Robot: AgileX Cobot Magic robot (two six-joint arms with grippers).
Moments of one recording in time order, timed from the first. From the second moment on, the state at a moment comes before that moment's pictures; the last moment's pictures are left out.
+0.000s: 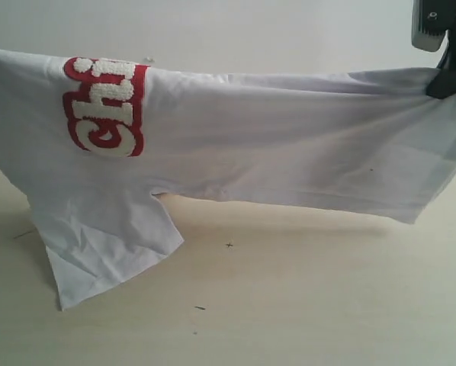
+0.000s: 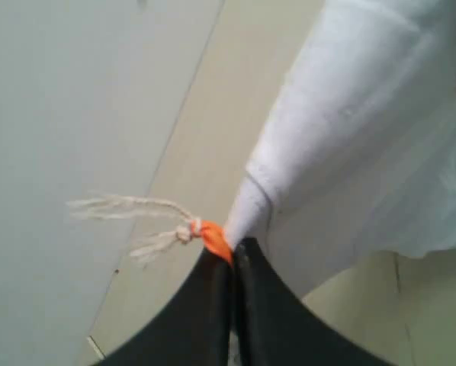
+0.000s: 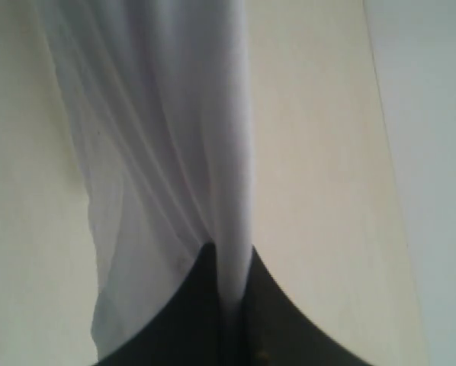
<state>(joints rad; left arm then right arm) -0.01 1.39 -1.27 -0.30 0.79 1.36 -0.10 1.56 -1.38 0.14 0.97 -1.31</state>
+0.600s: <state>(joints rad) -0.08 1.06 -1.27 -0.28 0.97 1.22 -0.10 1.28 -1.38 0.25 1.15 -1.29</state>
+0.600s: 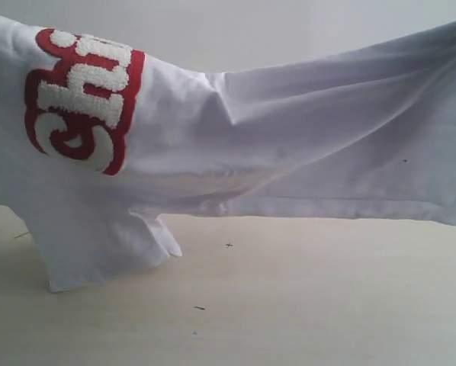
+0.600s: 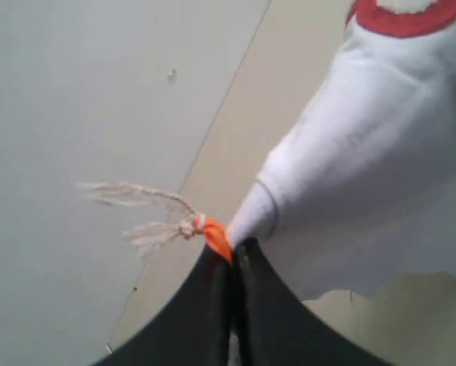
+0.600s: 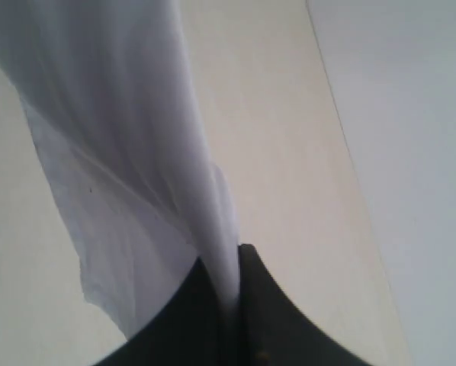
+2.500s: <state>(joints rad) -0.39 1.48 -1.18 0.39 0.83 0.81 -0.10 1.56 -1.24 0.20 1.10 -1.20</state>
